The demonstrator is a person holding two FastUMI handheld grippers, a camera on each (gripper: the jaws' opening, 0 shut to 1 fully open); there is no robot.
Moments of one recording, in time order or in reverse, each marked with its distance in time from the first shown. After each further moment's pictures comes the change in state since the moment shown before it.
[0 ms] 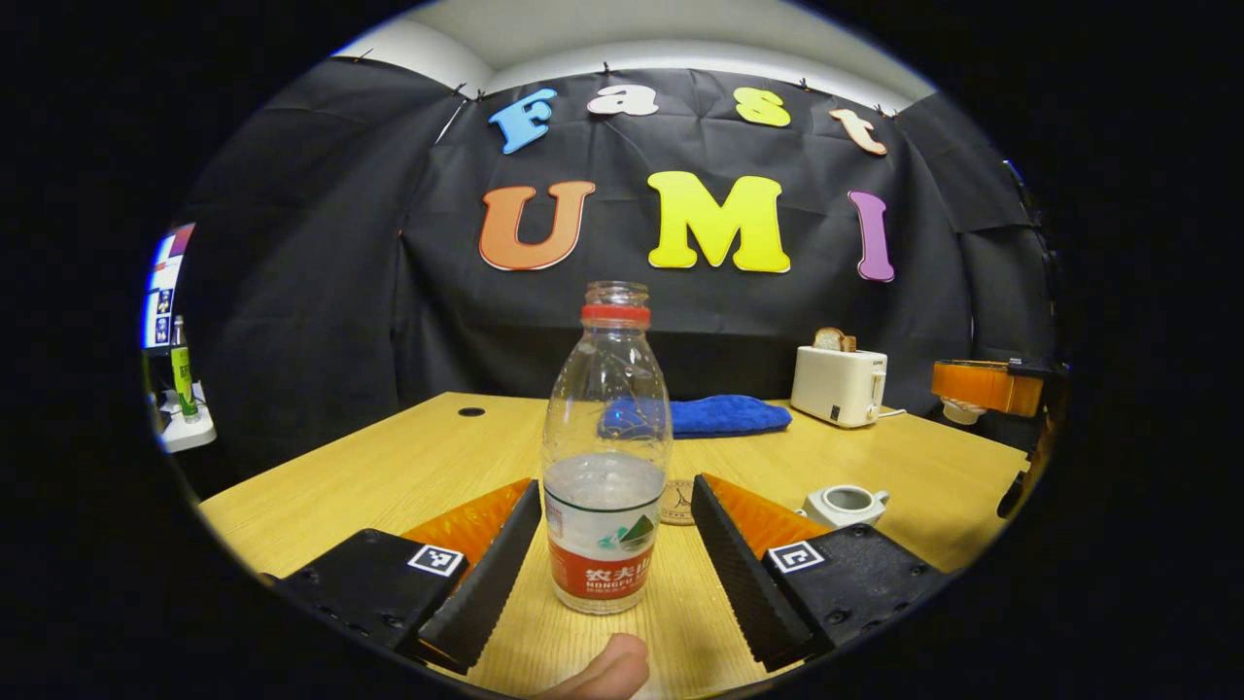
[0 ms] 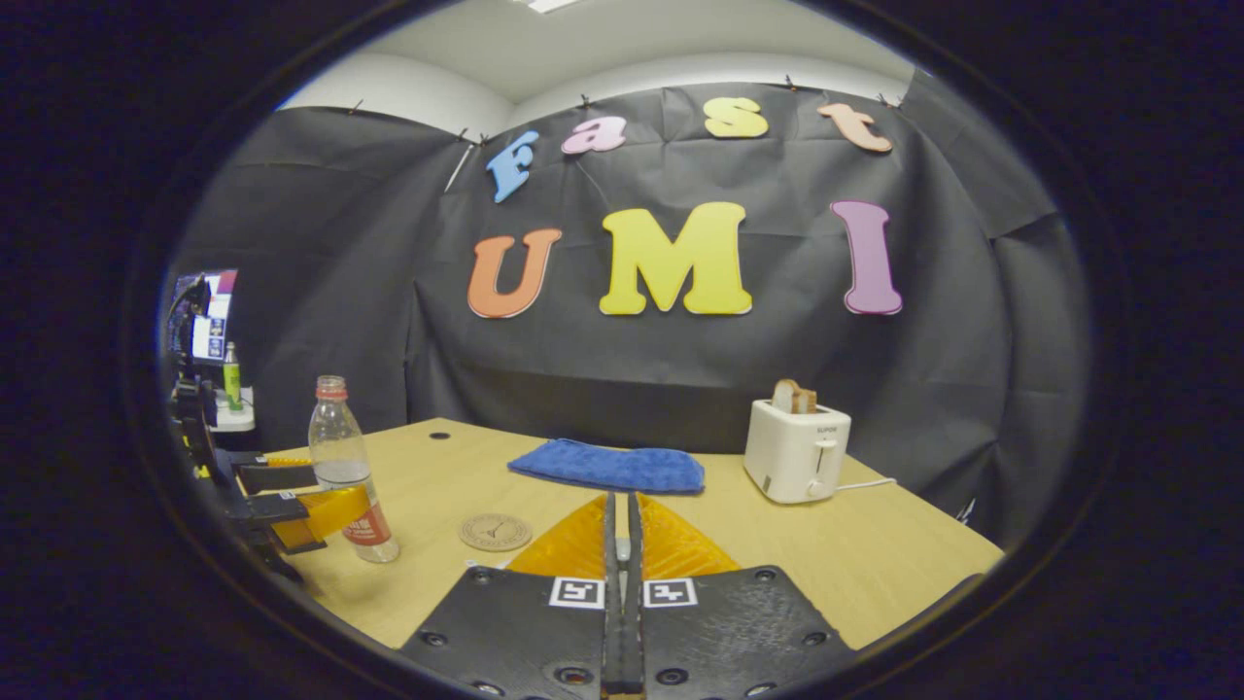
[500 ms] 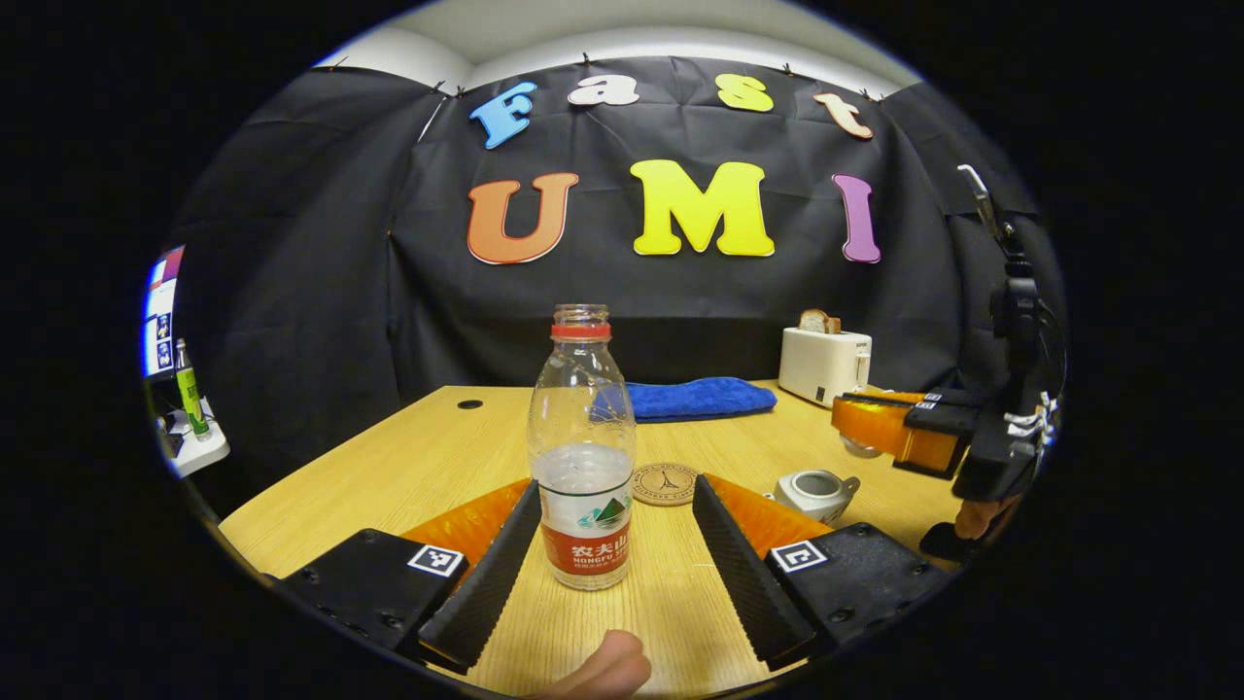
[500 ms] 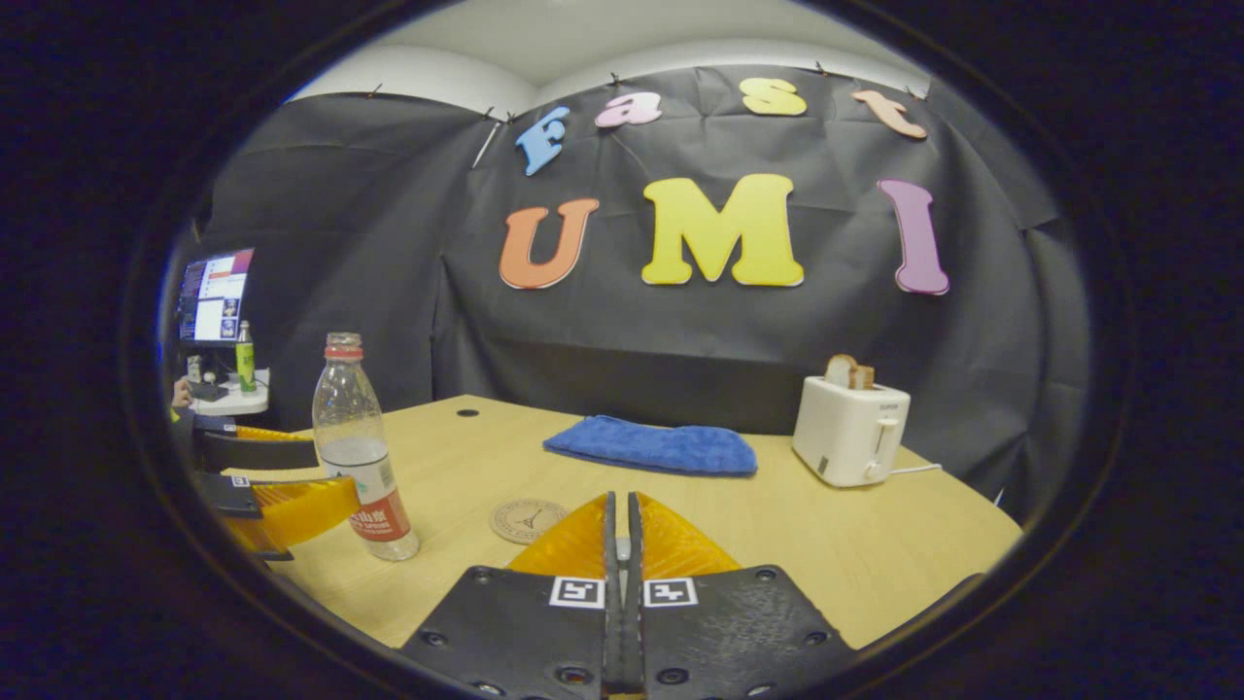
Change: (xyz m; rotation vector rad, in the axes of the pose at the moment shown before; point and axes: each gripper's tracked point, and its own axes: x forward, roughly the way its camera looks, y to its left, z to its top) left arm -0.032 -0.011 0.007 0.029 0.059 -0.002; right arm 0.026 0.048 -0.025 -0.041 0.049 0.071
